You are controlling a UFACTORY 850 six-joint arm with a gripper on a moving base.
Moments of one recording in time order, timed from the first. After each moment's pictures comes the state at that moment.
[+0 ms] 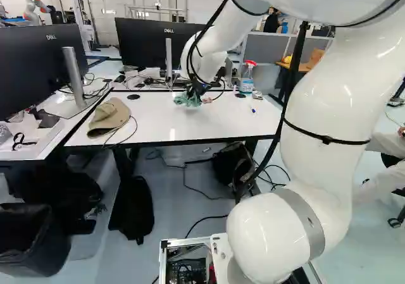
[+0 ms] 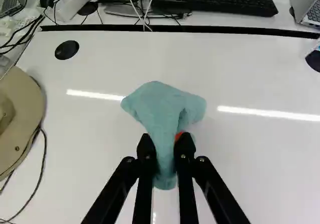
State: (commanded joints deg) arm 11.8 -9.1 -54.8 4.1 -4.7 0.0
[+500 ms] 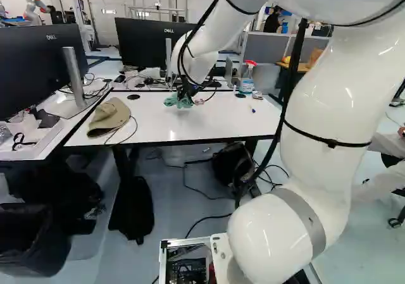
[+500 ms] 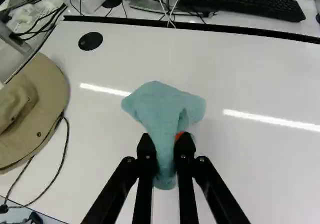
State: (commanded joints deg) arm 16.6 -8.0 -53.6 4.1 -4.7 0.0
